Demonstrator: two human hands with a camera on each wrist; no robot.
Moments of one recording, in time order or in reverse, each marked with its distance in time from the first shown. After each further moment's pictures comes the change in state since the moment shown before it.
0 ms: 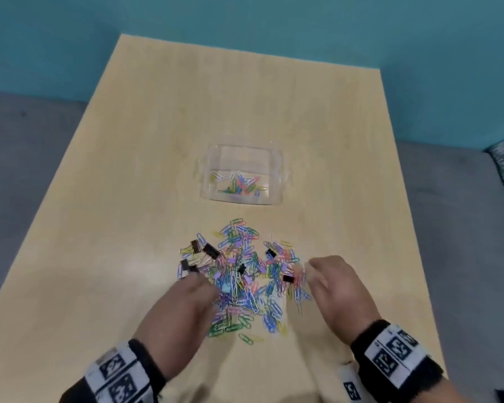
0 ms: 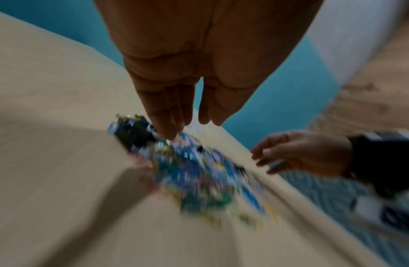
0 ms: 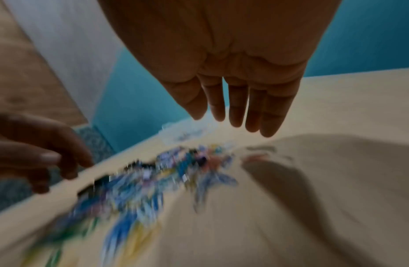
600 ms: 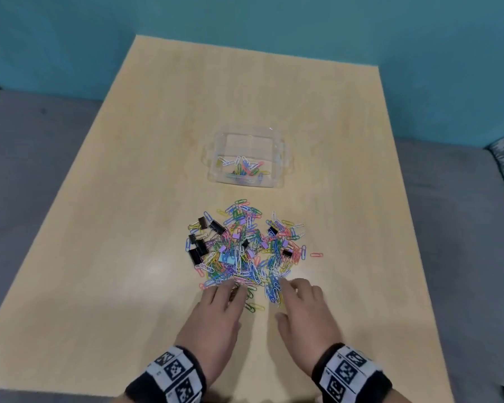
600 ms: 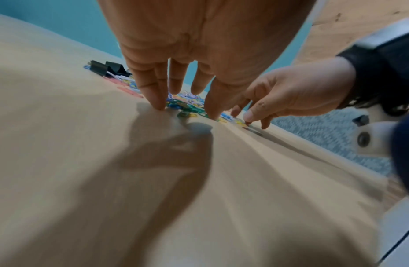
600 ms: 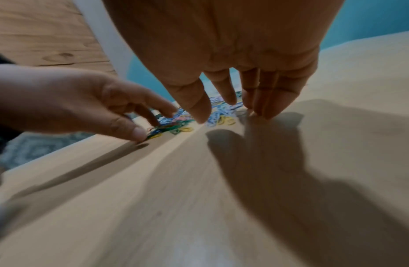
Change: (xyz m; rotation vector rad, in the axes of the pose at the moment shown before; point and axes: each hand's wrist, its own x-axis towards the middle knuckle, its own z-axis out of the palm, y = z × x) left_hand -0.049 0.024 0.081 0.290 -0.115 0.014; right_hand -0.076 -0.027 0.063 -0.247 -0.164 -0.082
